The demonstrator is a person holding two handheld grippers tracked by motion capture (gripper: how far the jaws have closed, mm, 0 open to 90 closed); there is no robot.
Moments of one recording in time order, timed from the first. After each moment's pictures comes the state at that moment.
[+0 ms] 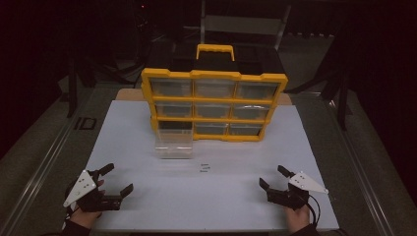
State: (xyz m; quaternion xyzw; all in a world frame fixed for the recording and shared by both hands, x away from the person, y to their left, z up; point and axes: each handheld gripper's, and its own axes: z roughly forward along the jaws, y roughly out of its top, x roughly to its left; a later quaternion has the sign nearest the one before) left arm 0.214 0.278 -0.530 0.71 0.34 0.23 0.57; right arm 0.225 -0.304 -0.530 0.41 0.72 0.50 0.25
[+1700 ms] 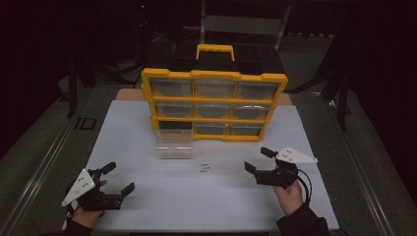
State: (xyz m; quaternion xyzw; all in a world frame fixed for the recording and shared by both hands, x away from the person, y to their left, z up) left arm 0.214 0.273 -0.523 0.70 0.34 0.22 0.59; right arm 0.270 -0.259 -0.466 0.36 0.75 0.52 0.17
